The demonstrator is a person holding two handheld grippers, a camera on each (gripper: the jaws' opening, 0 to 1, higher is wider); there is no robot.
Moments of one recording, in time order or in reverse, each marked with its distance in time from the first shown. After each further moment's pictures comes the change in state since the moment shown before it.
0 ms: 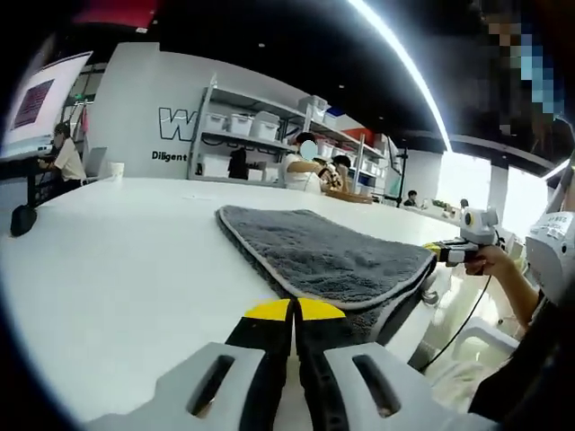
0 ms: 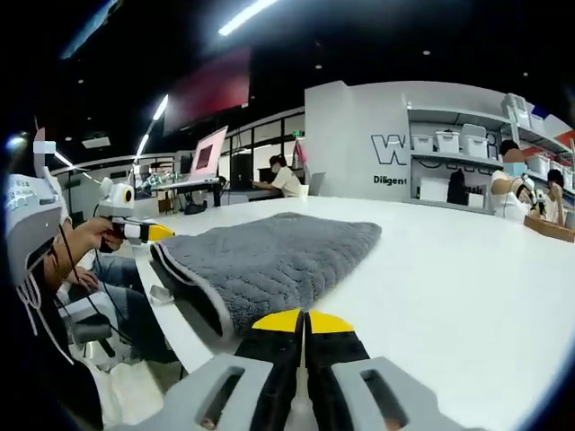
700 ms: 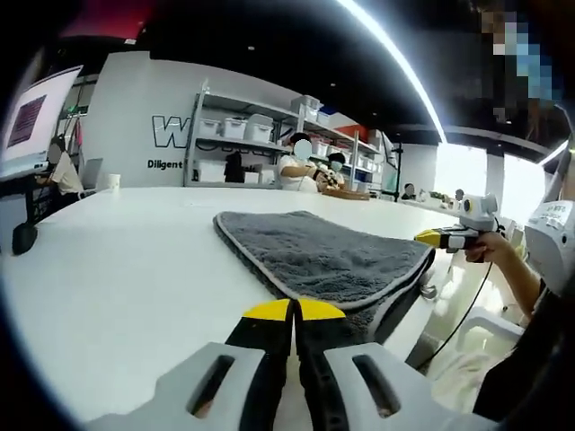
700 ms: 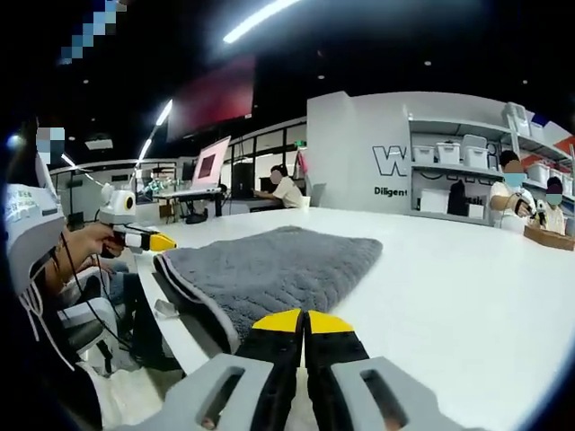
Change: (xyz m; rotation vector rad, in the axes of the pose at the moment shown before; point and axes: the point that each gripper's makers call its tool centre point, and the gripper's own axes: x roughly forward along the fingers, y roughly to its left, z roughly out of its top) left arm 0.002 -0.007 0.002 0.071 0.011 -0.017; right arm -0.001 0.005 0.017 -0.022 -0.050 0.007
